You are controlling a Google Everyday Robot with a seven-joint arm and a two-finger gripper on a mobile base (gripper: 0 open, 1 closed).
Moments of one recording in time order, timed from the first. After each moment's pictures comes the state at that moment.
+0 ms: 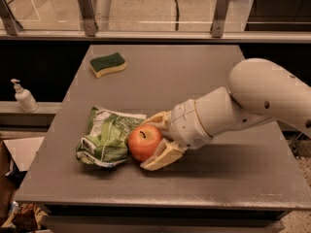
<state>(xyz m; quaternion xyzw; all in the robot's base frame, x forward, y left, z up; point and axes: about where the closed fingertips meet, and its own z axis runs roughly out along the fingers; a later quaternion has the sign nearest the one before) 0.421 0.013 0.815 -0.69 0.58 0.27 0.34</state>
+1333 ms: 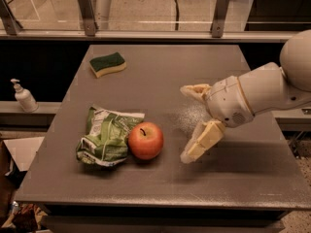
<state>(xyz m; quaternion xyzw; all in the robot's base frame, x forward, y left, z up) 0.448 -0.058 0.858 -0.62 0.65 0.27 0.34</state>
